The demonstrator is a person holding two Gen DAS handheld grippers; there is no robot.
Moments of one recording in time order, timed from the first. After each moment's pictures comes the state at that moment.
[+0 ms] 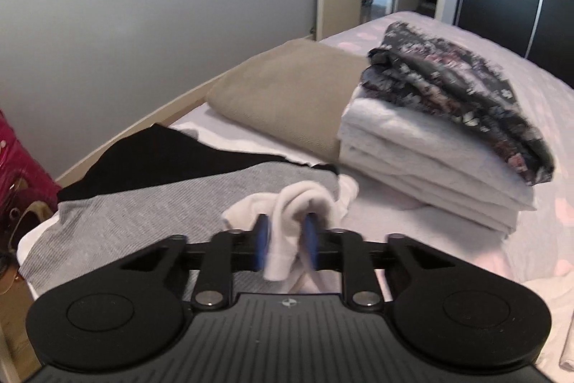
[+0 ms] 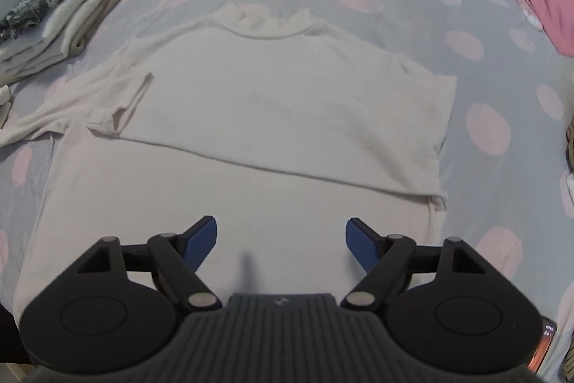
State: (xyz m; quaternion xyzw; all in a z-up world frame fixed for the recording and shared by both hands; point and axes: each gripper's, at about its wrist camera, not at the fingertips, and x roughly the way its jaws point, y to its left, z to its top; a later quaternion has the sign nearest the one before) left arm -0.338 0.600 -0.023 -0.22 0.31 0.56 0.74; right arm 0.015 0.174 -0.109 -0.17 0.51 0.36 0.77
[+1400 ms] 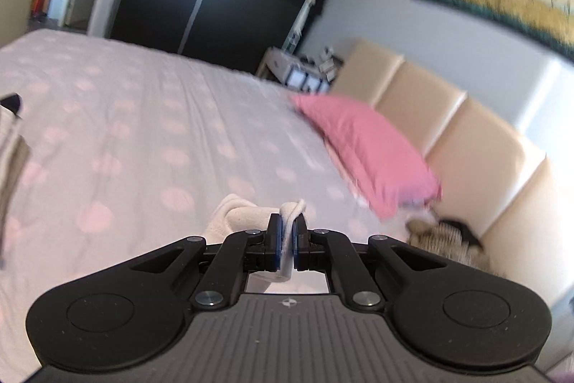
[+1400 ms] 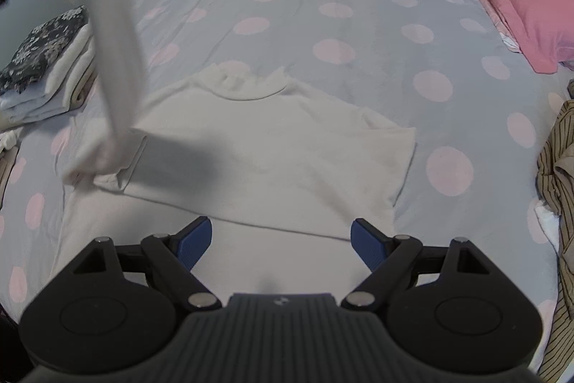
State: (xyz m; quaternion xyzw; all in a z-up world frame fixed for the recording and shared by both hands) left arm -0.013 0.351 0.052 -0.22 0.26 0.06 0.94; right arm 0.051 0.155 -0.049 -0.14 0.48 0.35 0.80
